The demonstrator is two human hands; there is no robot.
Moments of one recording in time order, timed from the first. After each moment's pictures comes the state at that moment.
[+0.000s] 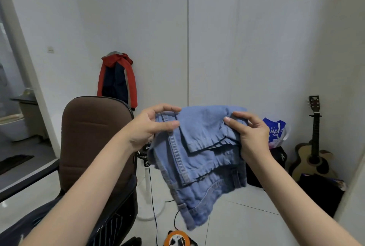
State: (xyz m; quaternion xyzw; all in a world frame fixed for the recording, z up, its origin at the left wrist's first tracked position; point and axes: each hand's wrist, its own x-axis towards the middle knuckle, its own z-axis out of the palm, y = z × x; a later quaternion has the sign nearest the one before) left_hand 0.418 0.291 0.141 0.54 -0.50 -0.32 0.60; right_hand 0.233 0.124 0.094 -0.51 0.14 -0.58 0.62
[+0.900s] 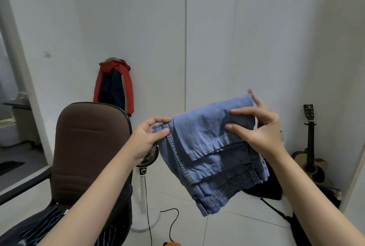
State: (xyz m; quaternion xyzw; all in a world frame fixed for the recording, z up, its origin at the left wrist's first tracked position) left_hand 0.437 0.270 0.109 0.52 -0.47 -0.24 0.68; right_hand 0.205 0.116 0.132 -0.76 0.11 -0.58 0.26
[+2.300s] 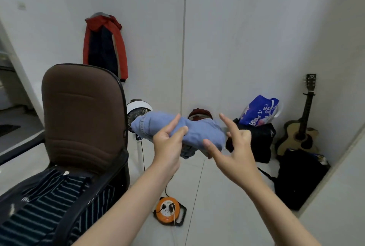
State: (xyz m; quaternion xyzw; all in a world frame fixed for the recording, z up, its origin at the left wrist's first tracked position) left_hand 0.364 0.220 0.027 0.50 -0.17 -0.29 0.80; right_hand 0.227 0.160 0.024 -0.79 0.30 -0.41 0.36
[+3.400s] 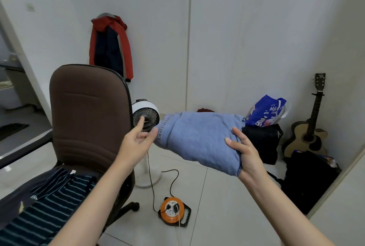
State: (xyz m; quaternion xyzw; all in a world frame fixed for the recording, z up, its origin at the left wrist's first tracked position) left_hand 0.451 0.275 0.012 0.72 -0.30 -0.16 0.60; right_hand 0.241 0.123 0.010 -0.36 0.26 -0.39 0.81
